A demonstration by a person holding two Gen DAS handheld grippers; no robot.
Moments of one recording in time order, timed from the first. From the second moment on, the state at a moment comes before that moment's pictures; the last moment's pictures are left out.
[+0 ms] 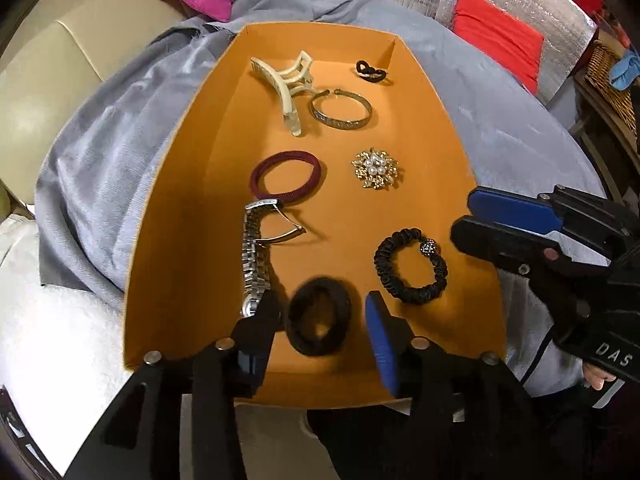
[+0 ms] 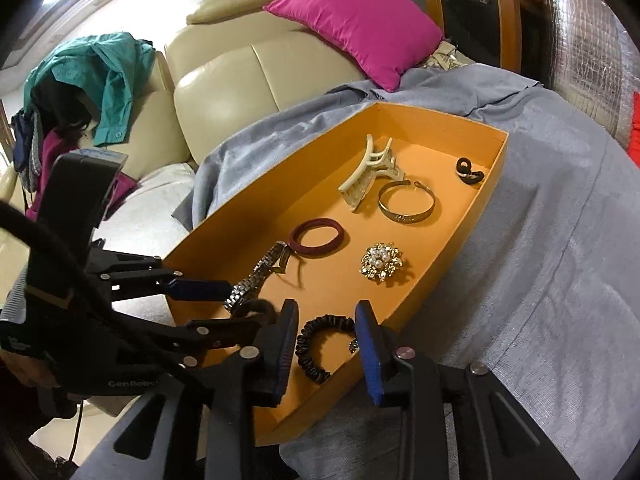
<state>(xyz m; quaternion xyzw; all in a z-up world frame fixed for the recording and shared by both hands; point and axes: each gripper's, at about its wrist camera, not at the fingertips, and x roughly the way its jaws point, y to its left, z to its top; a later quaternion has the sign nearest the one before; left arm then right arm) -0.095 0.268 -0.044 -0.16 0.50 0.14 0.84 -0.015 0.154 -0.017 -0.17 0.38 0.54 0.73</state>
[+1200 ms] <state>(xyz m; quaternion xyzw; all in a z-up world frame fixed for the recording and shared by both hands) -0.220 0.211 0.118 -0.01 0.29 0.30 0.91 -0.145 0.087 0.129 -0.11 0.31 0.31 0.89</state>
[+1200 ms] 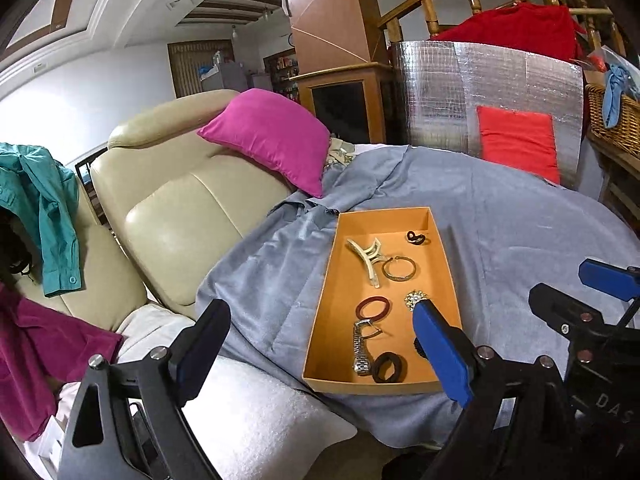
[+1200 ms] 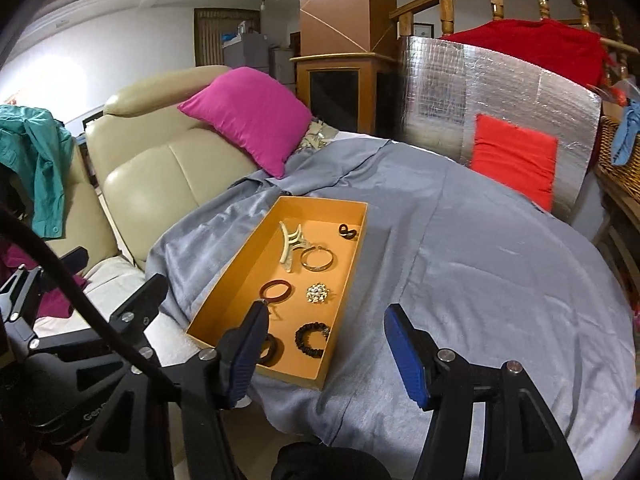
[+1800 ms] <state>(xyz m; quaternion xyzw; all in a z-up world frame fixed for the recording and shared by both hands) -0.218 0.220 0.112 -0.03 0.29 0.32 0.90 -0.135 0.084 0.125 -0.09 0.32 0.30 0.89</state>
